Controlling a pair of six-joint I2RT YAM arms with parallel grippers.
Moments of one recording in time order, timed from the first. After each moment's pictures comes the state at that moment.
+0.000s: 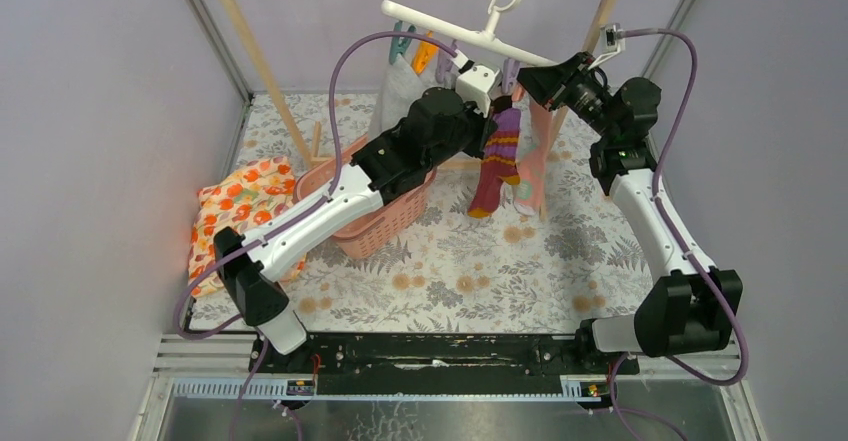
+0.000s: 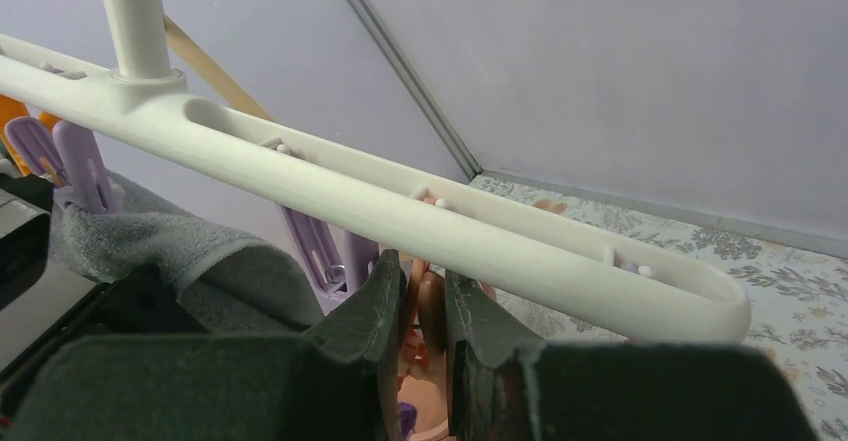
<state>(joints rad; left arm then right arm) -0.87 1.66 1.74 -0.31 -0.13 -0.15 0.10 1.35 1.18 0.46 -0.66 0.74</state>
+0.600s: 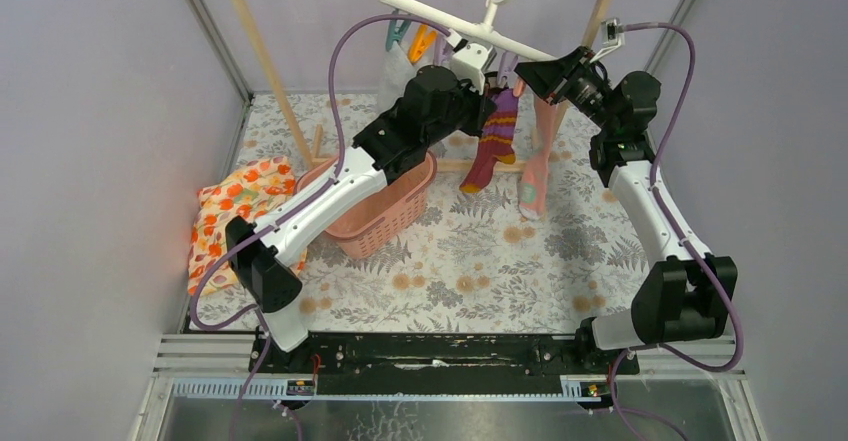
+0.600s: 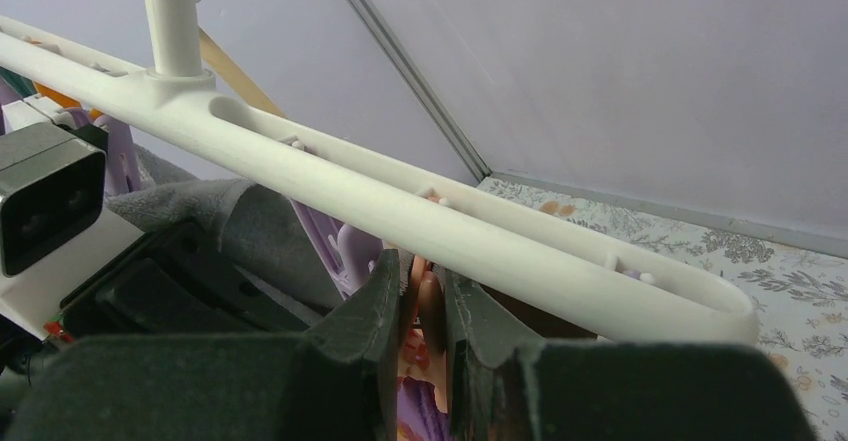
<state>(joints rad) -0.78 1.74 1.84 -0.28 -0.04 -0.16 0.08 1.42 1.23 0.50 -0.70 0.80</state>
